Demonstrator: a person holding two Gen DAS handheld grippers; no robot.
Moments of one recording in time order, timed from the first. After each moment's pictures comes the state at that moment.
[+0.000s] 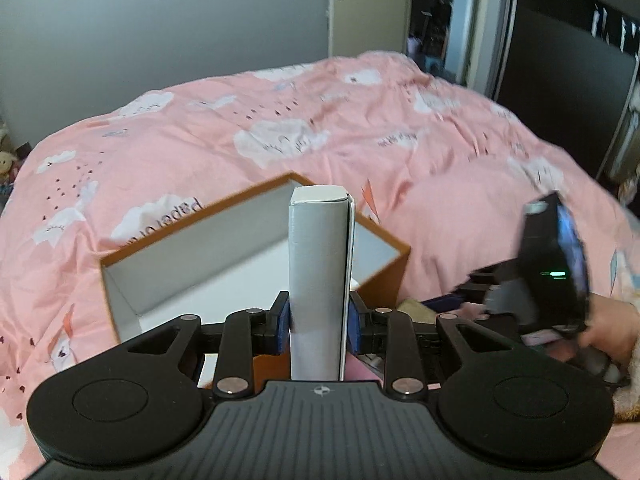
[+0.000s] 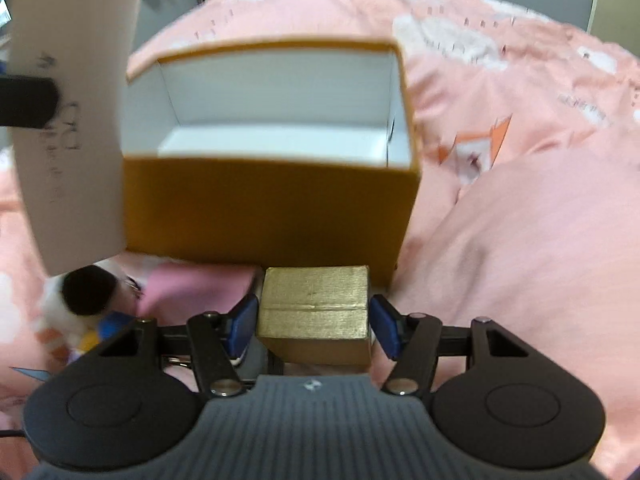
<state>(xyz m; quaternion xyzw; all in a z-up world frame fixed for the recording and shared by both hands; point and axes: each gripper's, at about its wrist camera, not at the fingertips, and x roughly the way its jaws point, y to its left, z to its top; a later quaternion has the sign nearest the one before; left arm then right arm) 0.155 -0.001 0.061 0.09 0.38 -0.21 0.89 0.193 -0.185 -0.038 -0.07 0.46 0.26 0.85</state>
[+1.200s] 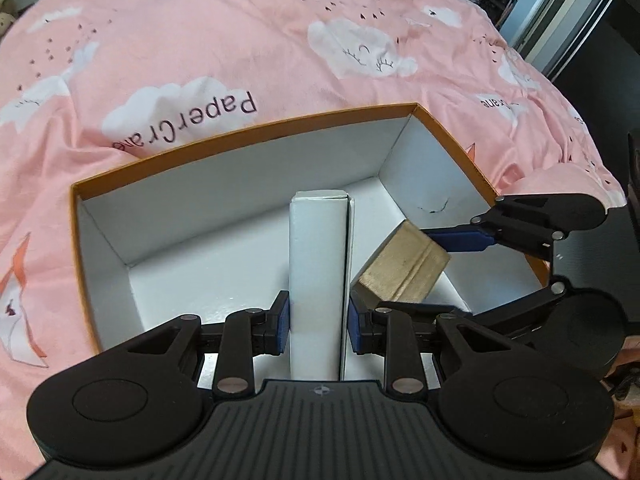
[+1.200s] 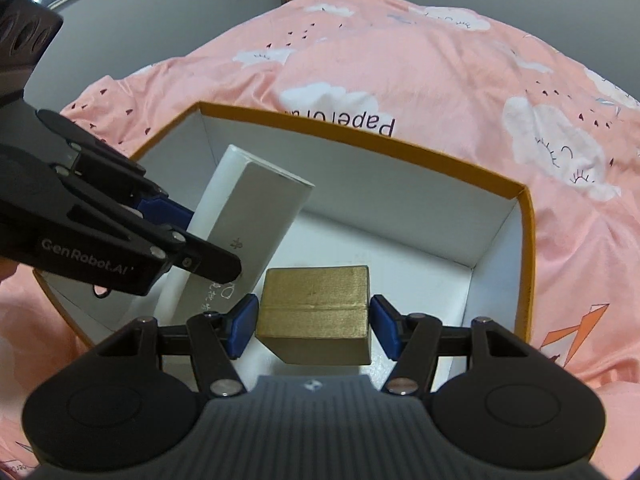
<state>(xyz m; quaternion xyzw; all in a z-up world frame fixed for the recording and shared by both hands) 0.302 0.059 -0.037 -0.02 0.54 -0.19 0.82 0.297 -0.088 -0.023 -0.14 0.43 0.36 0.81</state>
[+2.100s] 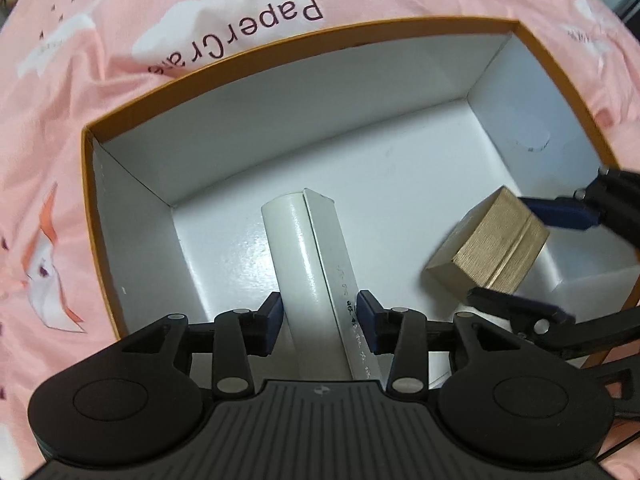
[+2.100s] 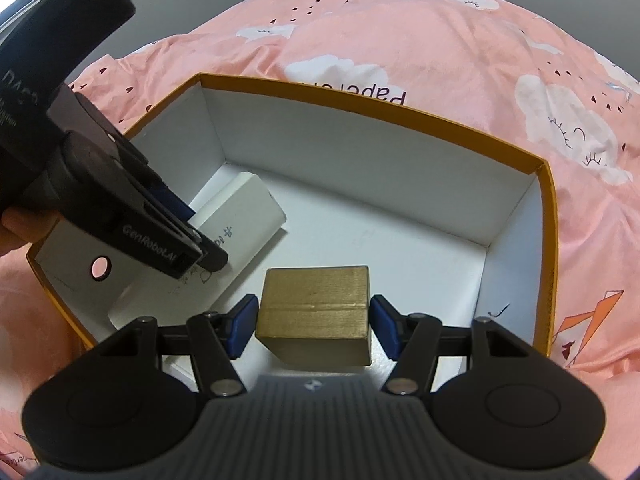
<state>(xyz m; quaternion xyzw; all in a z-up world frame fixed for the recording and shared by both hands) 0.324 0.059 -0.076 0.06 0.64 -0.09 0.76 0.295 -0.082 -0.033 -0.15 0.46 0.37 0.80</state>
